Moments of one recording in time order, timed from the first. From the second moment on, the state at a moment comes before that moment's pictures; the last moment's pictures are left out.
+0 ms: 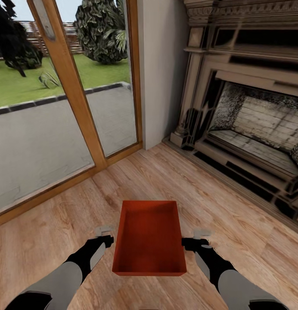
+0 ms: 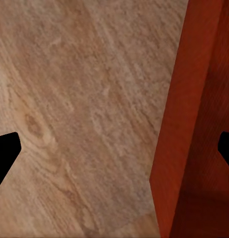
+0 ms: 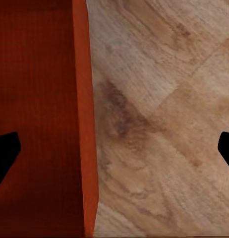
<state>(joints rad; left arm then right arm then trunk) -0.74 -0.05 -0.07 -0.31 0.21 0.23 0.29 -0.70 0.05 0.01 -0.30 -0.05 0.08 -0.11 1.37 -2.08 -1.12</state>
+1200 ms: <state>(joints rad) -0.74 -0.11 -0.16 -0.32 0.20 0.23 0.29 -0.70 0.07 0.01 -0.26 -0.04 0.08 -0.07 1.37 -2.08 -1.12</state>
